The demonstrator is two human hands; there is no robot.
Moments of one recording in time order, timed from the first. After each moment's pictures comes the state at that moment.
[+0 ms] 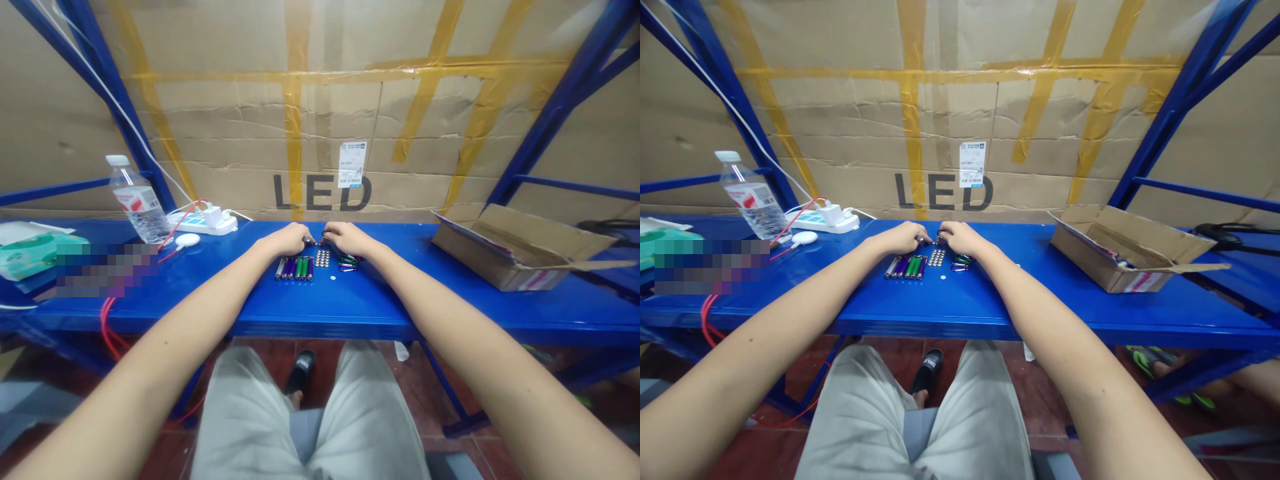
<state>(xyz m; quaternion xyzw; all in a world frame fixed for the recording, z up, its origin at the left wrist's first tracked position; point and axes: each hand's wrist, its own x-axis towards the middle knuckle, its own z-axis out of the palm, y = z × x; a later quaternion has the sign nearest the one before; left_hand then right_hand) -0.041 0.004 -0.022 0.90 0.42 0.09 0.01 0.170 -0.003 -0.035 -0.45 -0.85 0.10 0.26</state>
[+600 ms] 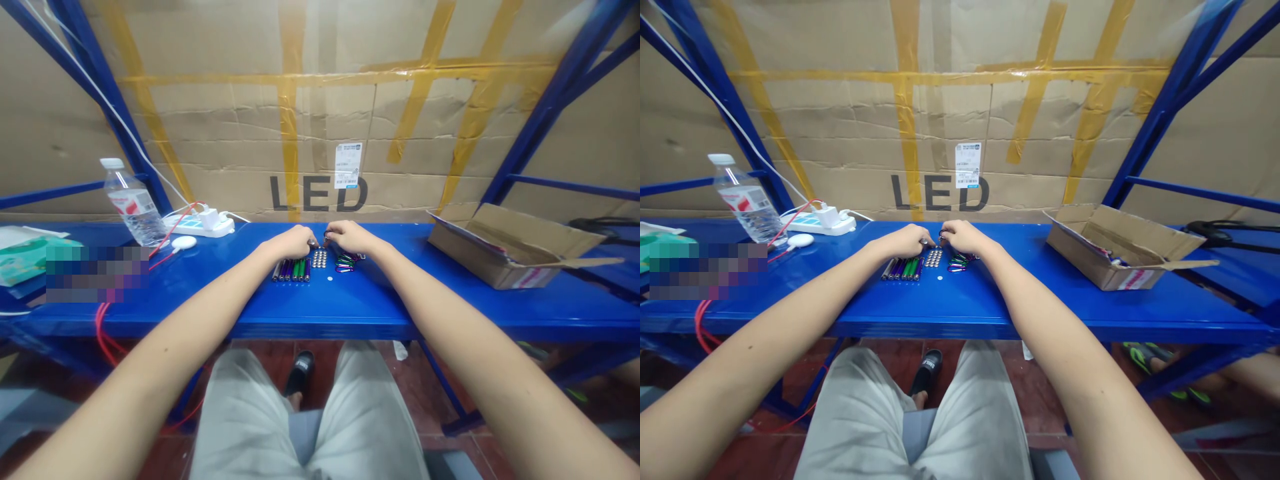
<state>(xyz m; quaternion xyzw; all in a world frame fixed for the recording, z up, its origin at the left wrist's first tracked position) -0.022 -0.008 -0.019 0.90 0.42 0.09 0.02 0.184 -0.010 -0.025 -0.44 -0.85 0.14 0.26</state>
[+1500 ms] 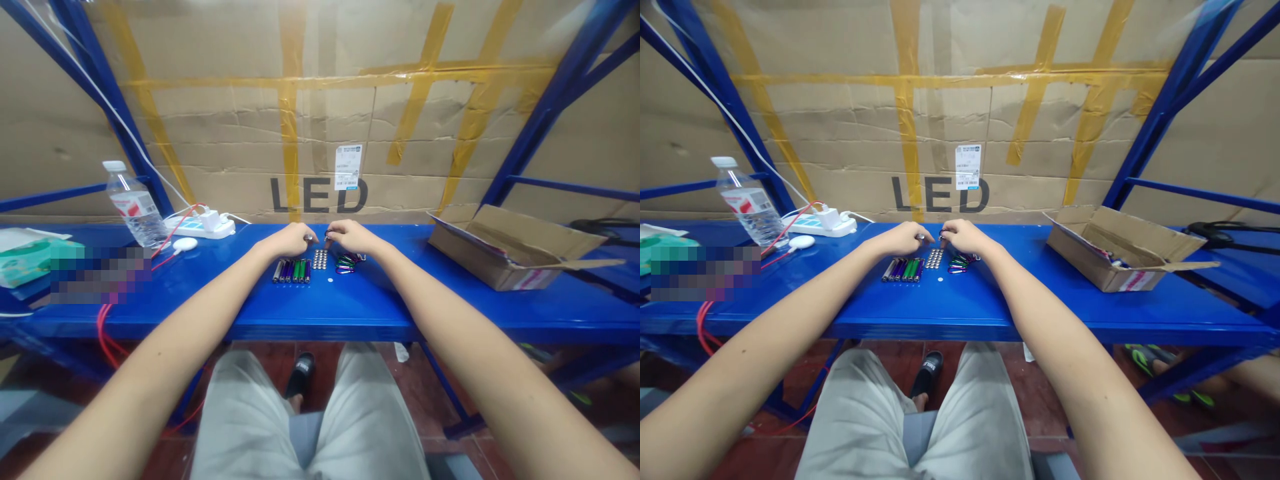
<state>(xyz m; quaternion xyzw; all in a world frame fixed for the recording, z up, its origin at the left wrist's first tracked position) -0.028 -0.013 -0.008 0.89 0.44 0.14 0.07 0.183 -0.018 -0.019 -0.43 -0.84 0.18 0.28</state>
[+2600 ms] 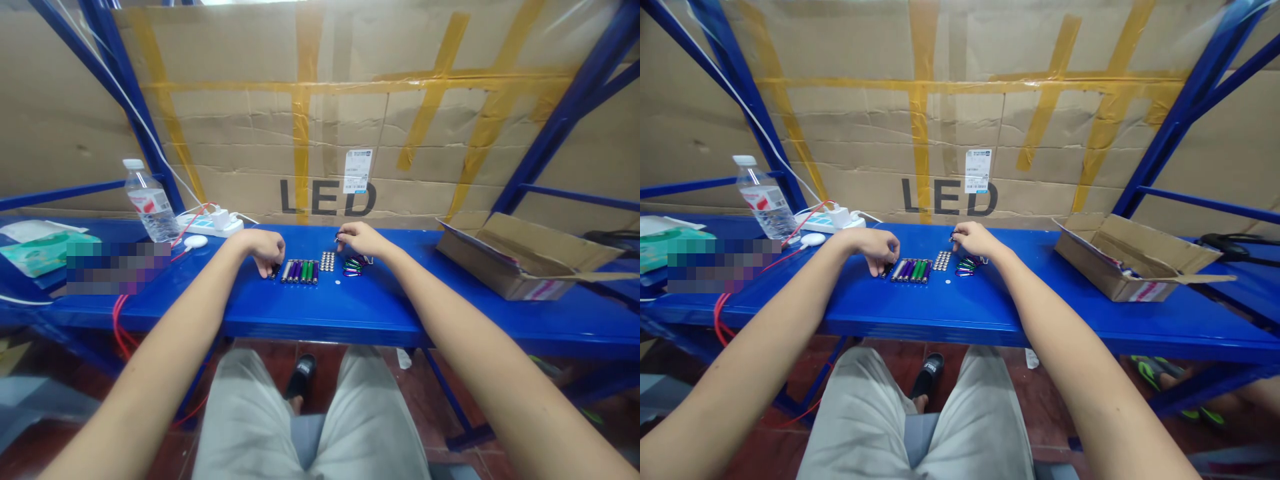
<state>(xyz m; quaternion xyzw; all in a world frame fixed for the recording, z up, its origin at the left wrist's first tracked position) -0.086 -0.055 0.023 0.72 0.61 -0.03 0.32 0.187 -0.015 -0.019 -0.47 -0.82 0.19 0.27</state>
